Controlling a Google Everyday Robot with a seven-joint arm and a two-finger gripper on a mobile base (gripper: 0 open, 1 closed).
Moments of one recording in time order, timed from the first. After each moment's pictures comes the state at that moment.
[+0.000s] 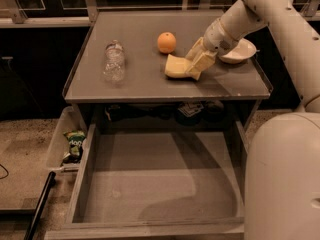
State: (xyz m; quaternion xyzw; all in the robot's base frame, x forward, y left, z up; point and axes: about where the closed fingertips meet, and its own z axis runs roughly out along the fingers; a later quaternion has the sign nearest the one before) arm 0.706 -0.121 0.854 -0.65 0.69 0.16 0.28
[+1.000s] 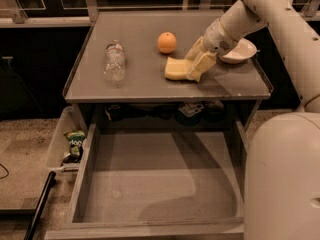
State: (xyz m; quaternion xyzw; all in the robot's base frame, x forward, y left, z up) arm 0.706 -0.121 0.854 -0.65 0.69 0.16 0.28
